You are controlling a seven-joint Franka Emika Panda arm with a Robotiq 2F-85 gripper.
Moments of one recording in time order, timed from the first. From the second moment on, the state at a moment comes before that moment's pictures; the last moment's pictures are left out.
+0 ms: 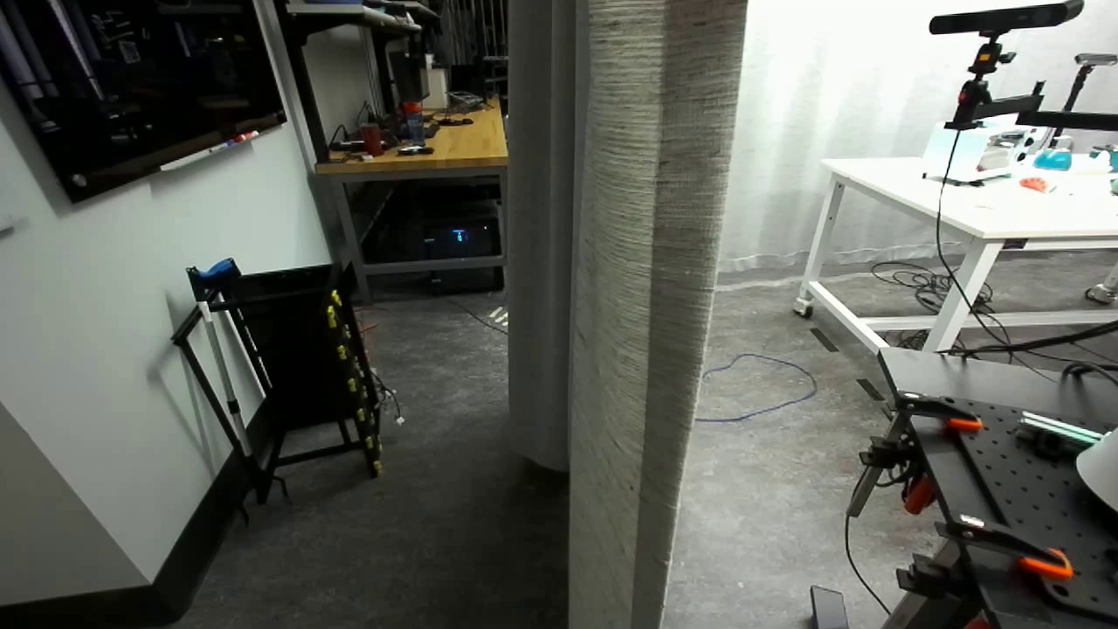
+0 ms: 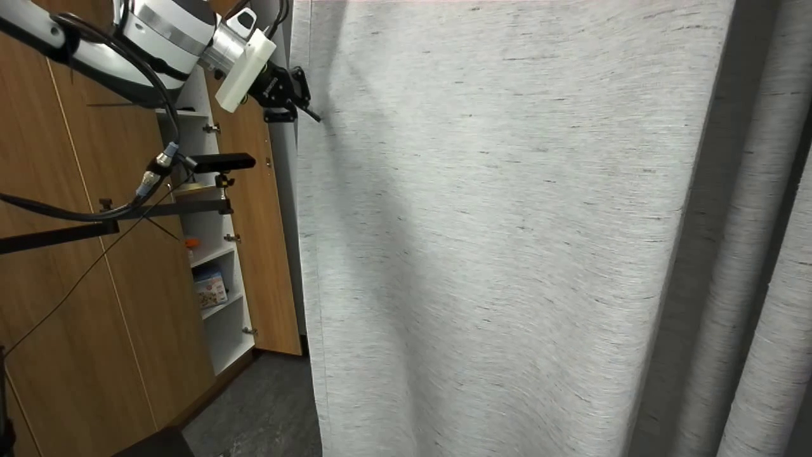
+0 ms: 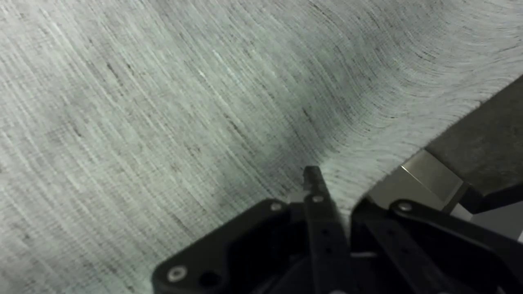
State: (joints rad) arm 0.13 -0.40 0.36 -2.20 -0.74 2.57 0.07
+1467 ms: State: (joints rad) arm 0.13 -0.38 0.36 -2.19 -0.75 2.67 0.04
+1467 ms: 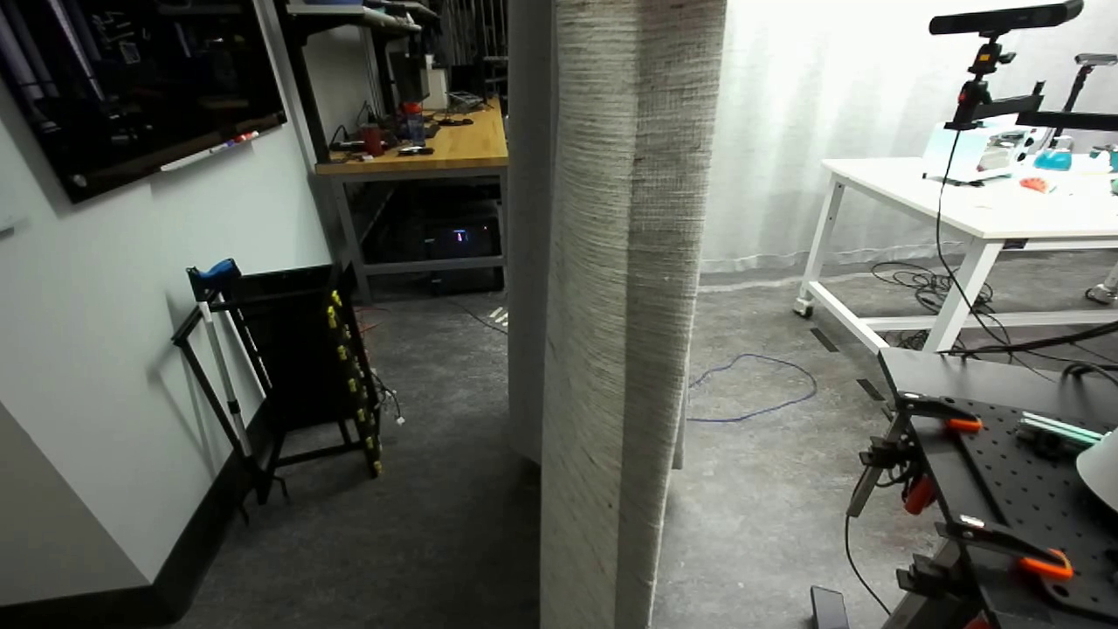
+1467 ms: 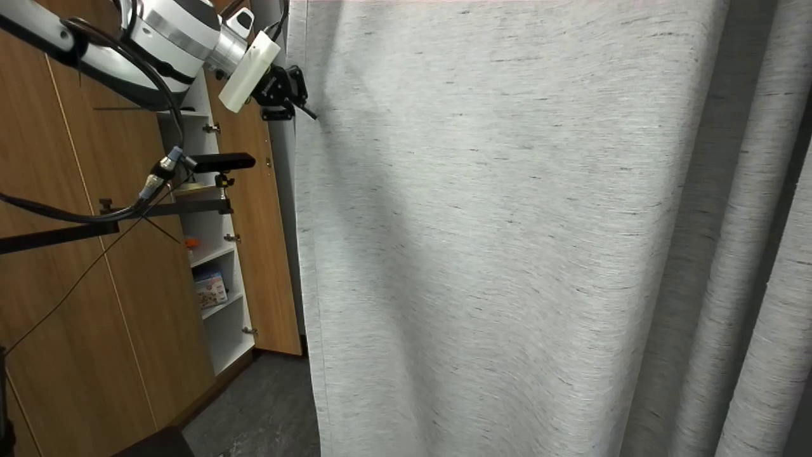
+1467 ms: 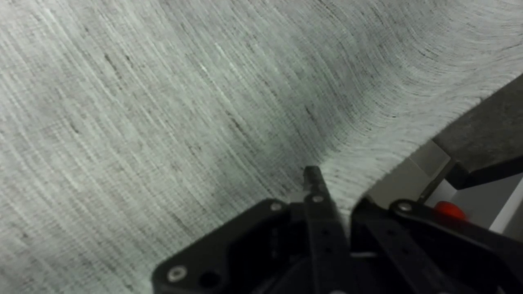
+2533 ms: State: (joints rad) arm 0.13 -0.37 0.36 -2.19 -0.76 2.68 -0.02
